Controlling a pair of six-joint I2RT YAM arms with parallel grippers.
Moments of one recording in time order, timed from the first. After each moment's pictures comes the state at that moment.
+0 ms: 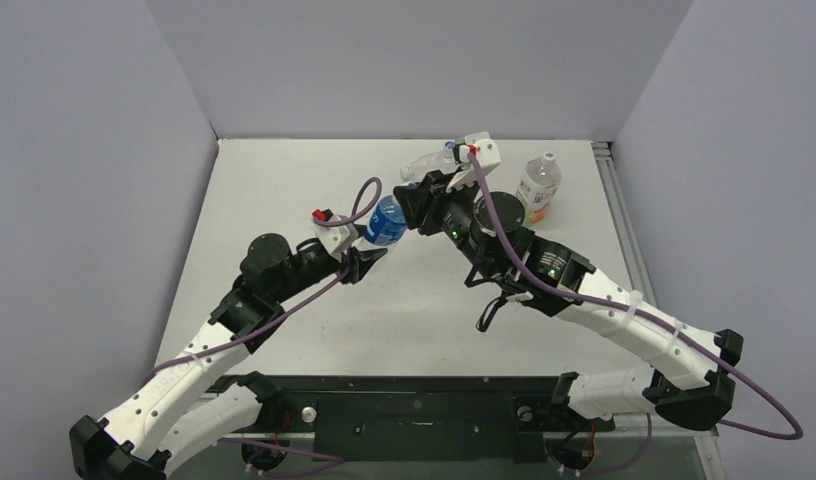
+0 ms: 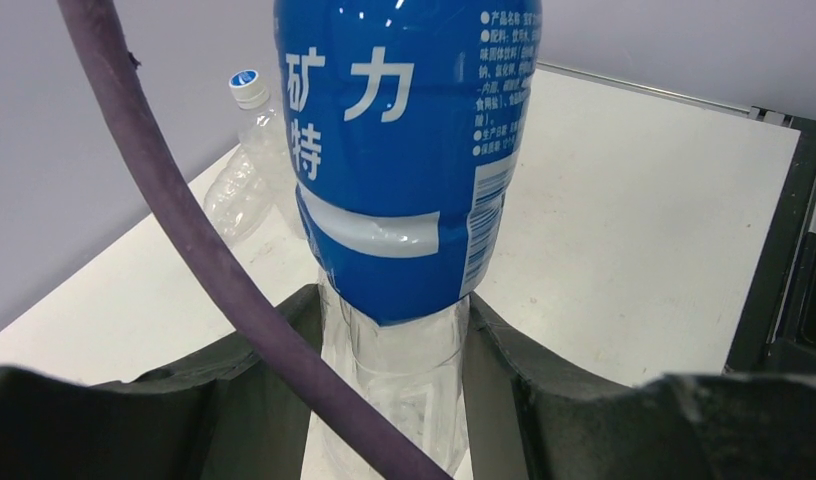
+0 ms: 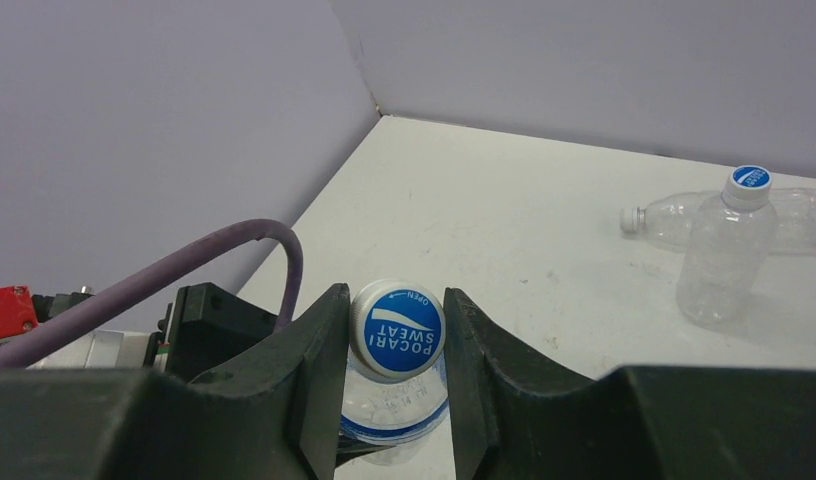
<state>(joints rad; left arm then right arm) -0.62 0.84 0.74 0.08 0.32 0.12 1.07 1.25 1.44 -0.22 0.49 0.34</state>
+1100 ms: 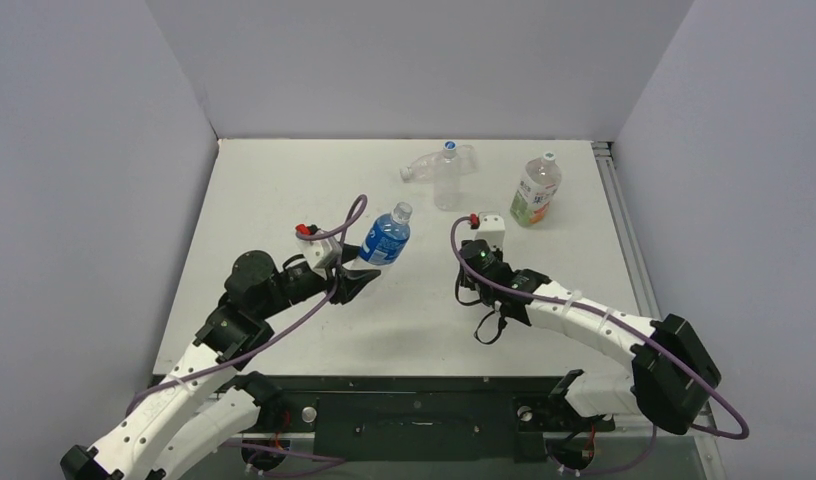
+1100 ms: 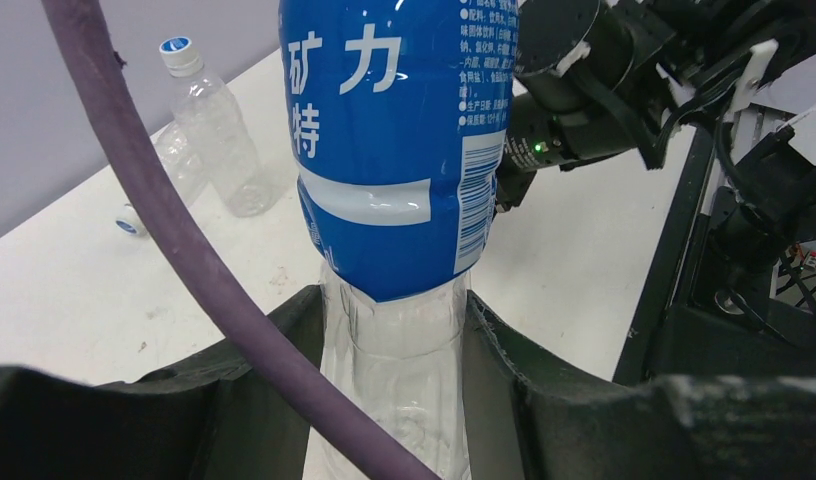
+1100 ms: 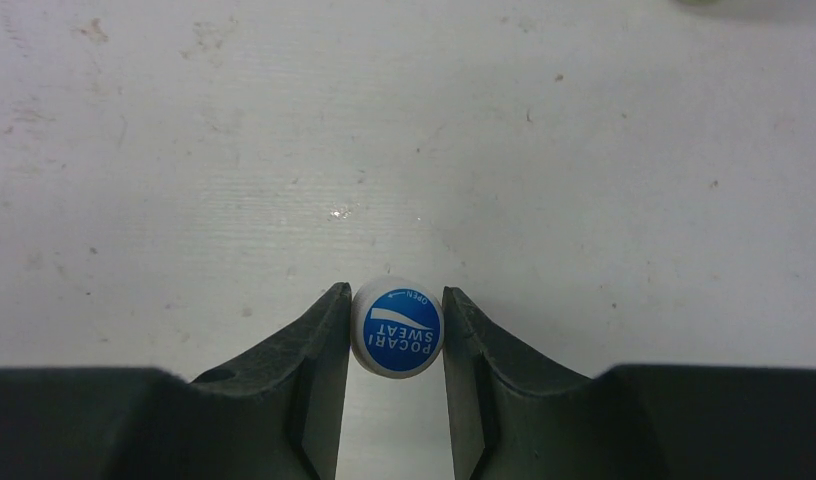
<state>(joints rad) -0.60 0.70 0.68 0.00 0.43 0.01 0.76 1.27 0.77 -0.26 0.52 0.46</state>
